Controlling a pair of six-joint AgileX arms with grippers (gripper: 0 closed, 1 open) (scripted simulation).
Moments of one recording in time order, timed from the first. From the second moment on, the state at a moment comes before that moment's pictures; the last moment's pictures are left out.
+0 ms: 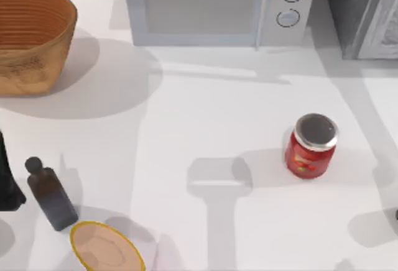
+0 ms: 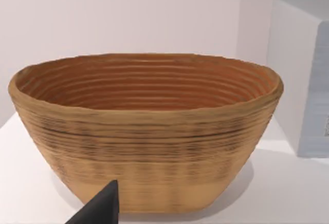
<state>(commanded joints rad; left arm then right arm) 0.00 0.00 0.00 0.00 0.00 0.00 0.21 1.72 2.10 -0.39 0.24 0.02</state>
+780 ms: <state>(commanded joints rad) 0.00 0.00 0.00 0.00 0.00 0.00 0.21 1.72 2.10 -0.39 0.24 0.02</state>
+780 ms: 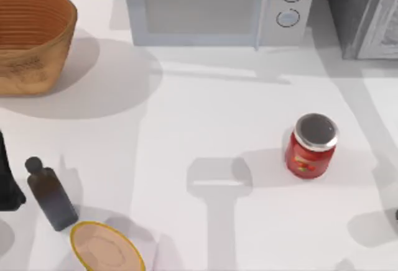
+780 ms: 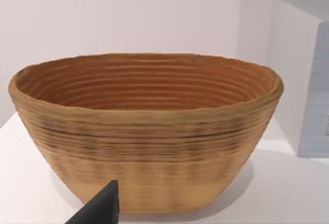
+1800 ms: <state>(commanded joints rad) 0.00 0.00 0.00 0.00 0.00 0.00 0.31 1.56 2.10 -0.55 0.33 0.02</state>
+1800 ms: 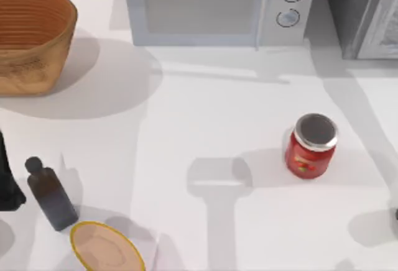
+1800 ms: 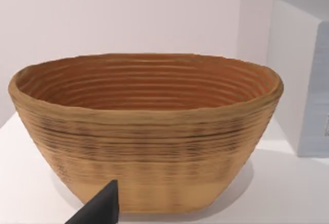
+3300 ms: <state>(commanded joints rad) 0.00 0.00 0.00 0.00 0.00 0.00 0.23 0.70 1.03 -0.41 0.25 0.01</state>
